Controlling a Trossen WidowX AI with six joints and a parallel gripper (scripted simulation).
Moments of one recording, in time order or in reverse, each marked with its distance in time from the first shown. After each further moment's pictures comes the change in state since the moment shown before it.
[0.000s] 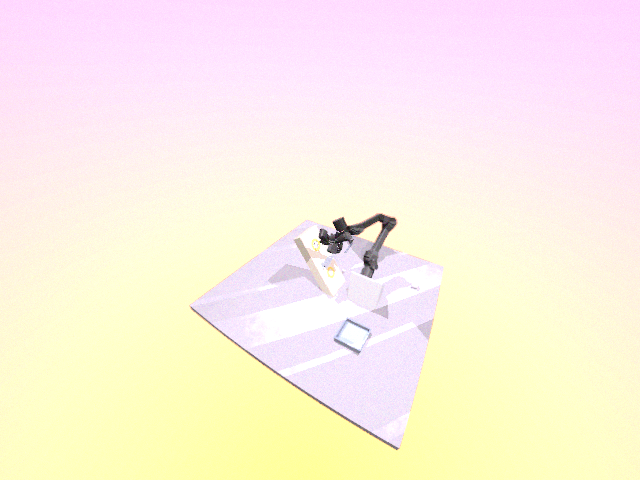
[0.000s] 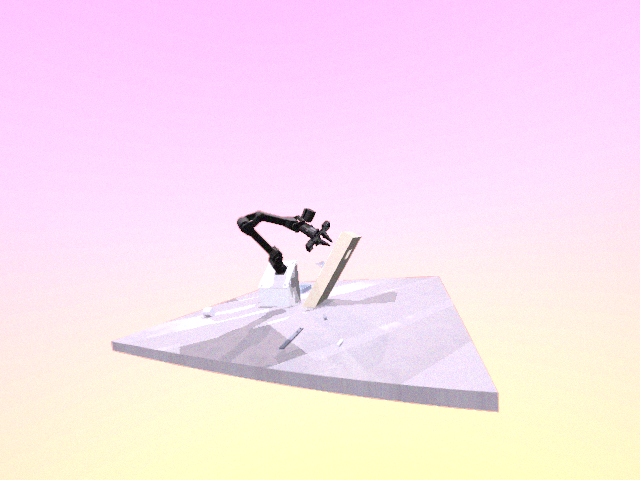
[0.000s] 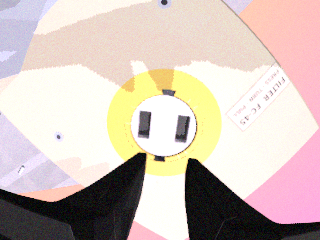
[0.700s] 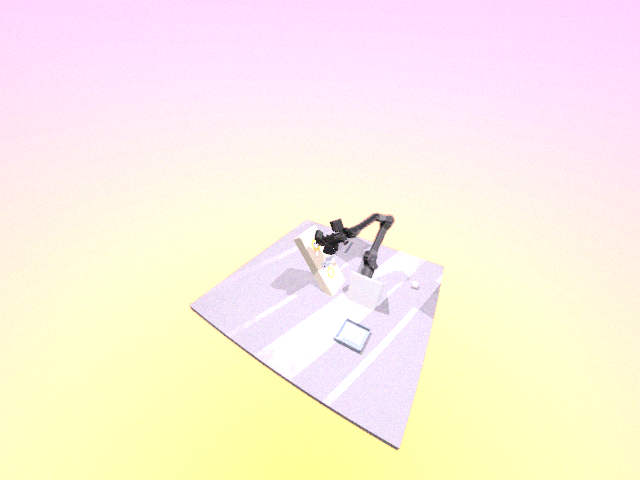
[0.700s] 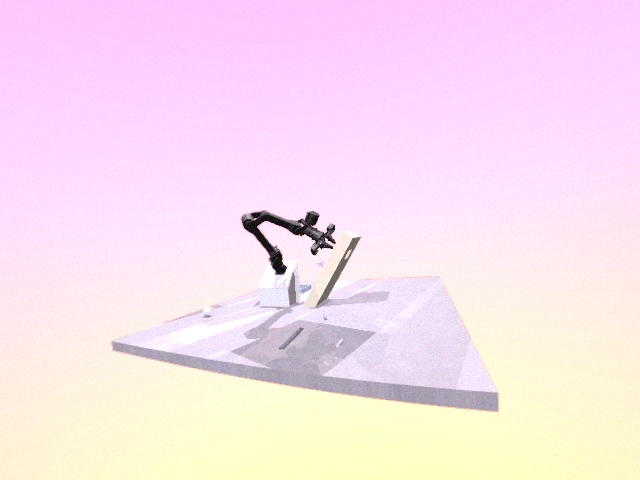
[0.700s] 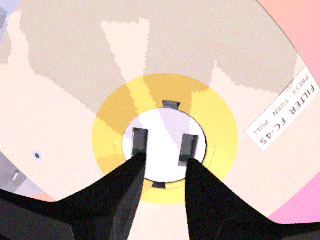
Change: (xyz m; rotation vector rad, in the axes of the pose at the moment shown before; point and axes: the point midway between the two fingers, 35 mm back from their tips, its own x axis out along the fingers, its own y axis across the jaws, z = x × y) arm 0.034 0.001 -0.002 -0.001 0.008 -0.002
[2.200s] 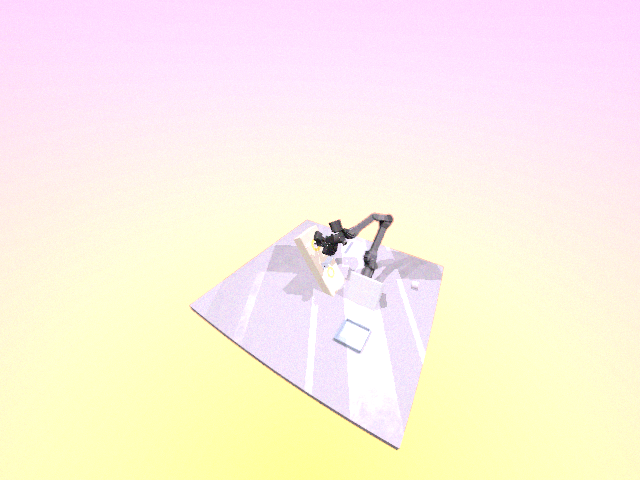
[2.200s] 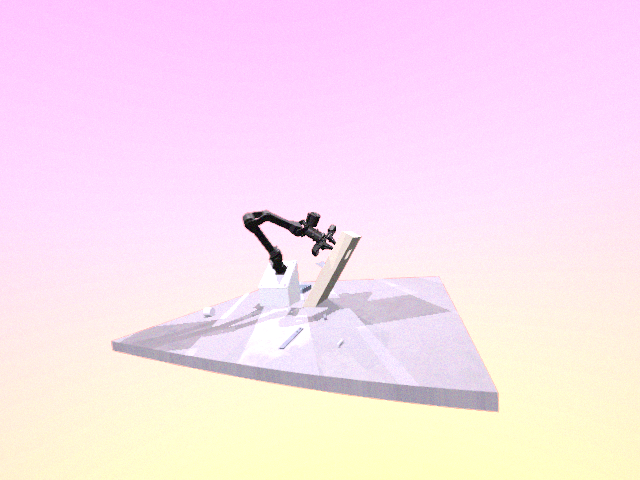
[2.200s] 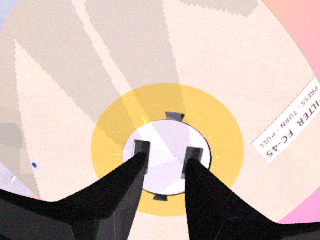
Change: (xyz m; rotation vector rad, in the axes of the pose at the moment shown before) arm 0.007 0.002 0.003 -0.009 -0.002 0.004
